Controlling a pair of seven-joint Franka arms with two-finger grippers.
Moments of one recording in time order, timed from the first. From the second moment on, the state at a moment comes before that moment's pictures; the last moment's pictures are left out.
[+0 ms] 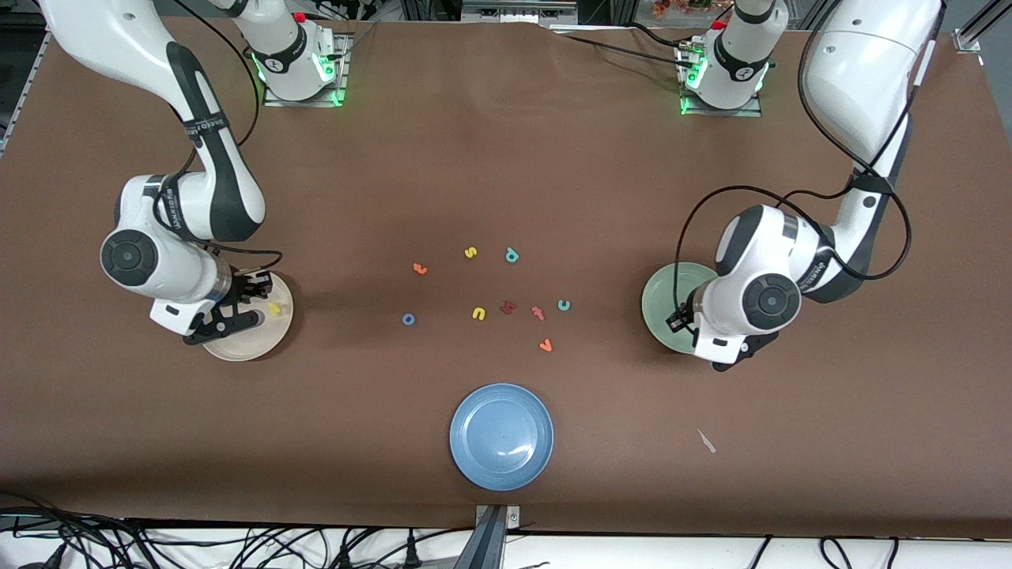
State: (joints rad) left arm -0.01 0.64 -0.27 -1.61 0.12 1.94 -0.84; right arm 0.17 0.43 -0.10 -1.88 -0.02 2.17 -0.25
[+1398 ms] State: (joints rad) left arm -0.12 0.61 -0.32 -1.64 0.08 2.12 -1.19; right arm 0.51 0.65 -0.08 -1.60 0.10 2.21 0.25
